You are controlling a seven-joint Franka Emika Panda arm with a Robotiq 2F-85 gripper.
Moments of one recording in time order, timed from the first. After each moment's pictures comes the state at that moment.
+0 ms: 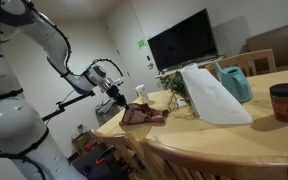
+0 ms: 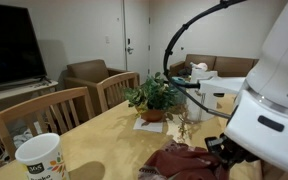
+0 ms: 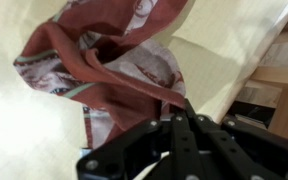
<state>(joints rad) 0.28 0.10 0.29 -2.49 -0.63 2.58 -1.35</state>
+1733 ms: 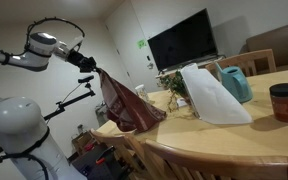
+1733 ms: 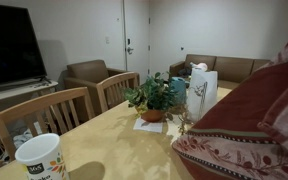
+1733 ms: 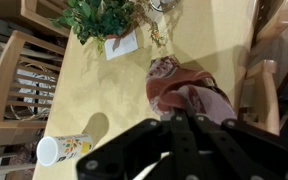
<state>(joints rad) 0.43 -0.65 0.36 -2.55 -0.43 2.17 -1.07</state>
